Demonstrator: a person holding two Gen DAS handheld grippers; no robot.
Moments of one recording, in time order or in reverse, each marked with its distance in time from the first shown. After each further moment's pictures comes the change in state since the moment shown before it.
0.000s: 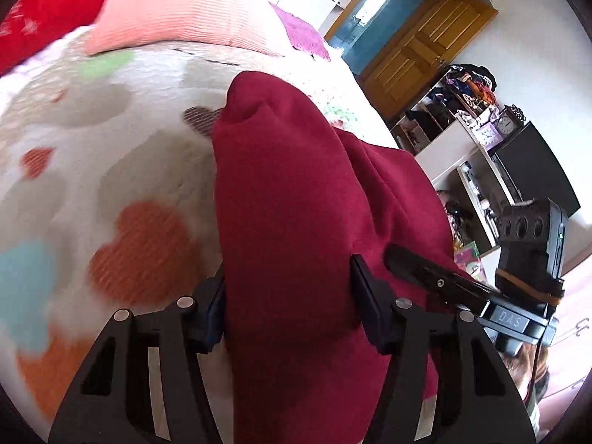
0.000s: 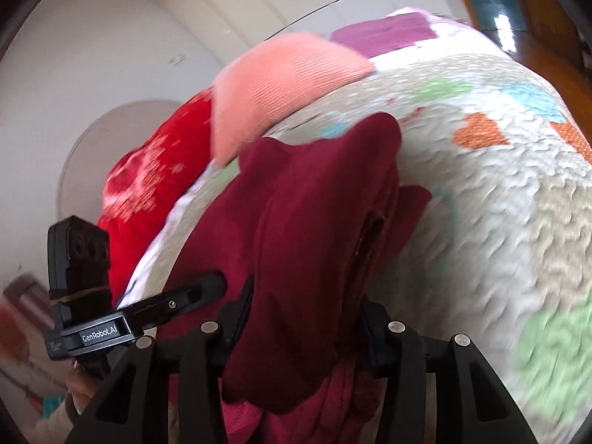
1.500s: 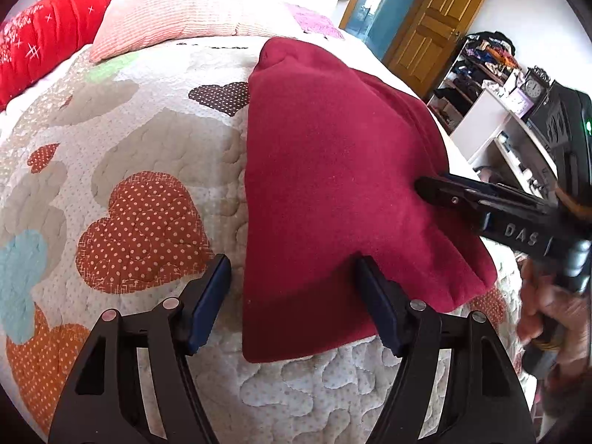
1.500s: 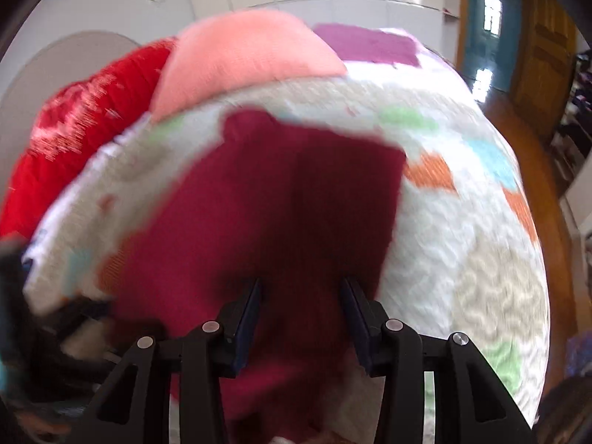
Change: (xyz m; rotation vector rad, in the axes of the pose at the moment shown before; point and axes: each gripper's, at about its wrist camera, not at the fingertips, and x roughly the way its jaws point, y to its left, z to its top) left arm 0.066 -0.015 -0.016 0.124 -0.015 0.196; right arm 0.020 -0.002 0.014 -0.212 0.071 -0.420
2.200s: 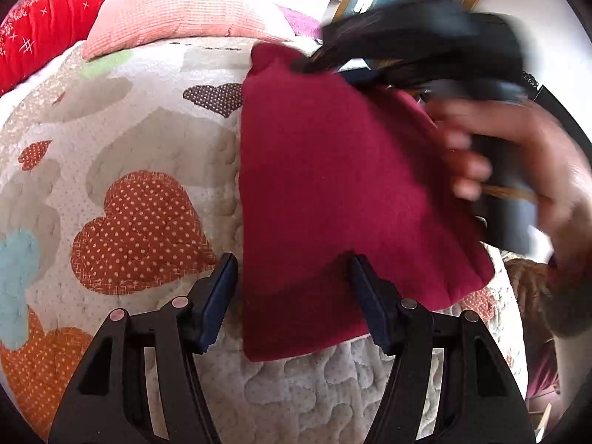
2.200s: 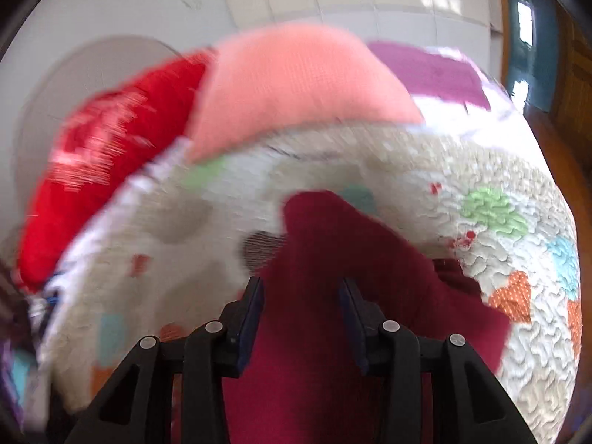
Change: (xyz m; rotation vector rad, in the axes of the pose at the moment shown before) left arm 0.002 0.015 -0.002 -0.008 -0.017 -0.081; right arm 0.064 0.052 0.125 -0.058 0.021 0.125
